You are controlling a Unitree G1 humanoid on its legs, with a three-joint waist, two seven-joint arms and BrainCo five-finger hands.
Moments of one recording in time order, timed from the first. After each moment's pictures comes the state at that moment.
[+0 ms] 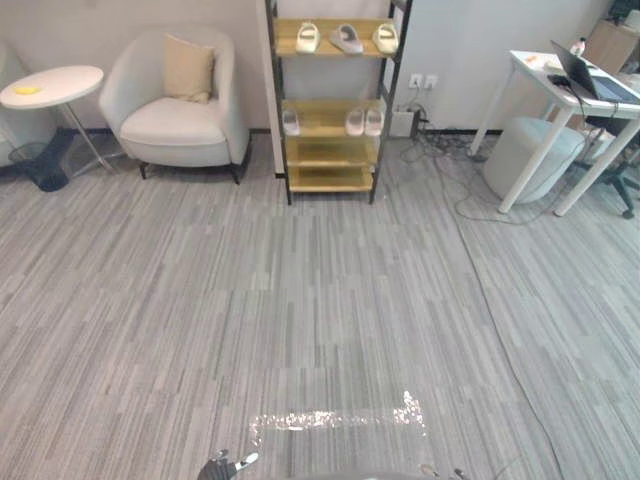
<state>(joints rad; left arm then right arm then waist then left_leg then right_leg) 0.13 0.17 -0.01 1.11 -0.02 -0.08 0.04 0.16 -0.08 -0.21 1.11 0.12 -0.09 -0.05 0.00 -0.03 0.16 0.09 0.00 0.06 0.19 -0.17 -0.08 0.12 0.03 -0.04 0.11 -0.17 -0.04</state>
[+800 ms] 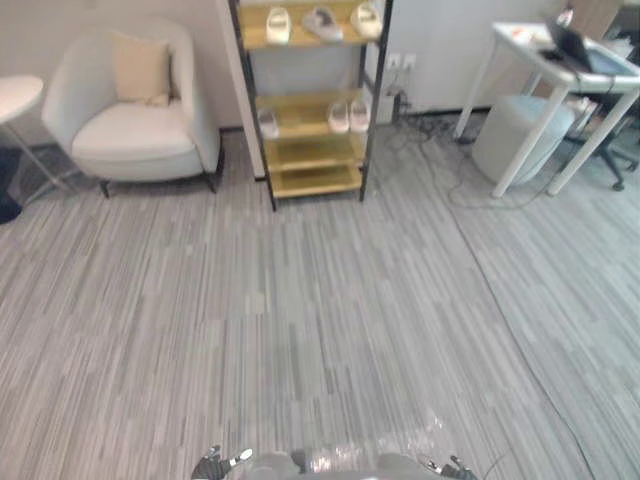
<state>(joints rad) 0.13 0.16 0.02 1.08 -0.04 -0.08 0.06 0.13 -0.10 -0.19 1.09 0.12 -0.08 -0.04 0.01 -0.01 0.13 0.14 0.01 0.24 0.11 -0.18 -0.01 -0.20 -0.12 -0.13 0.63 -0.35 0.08</state>
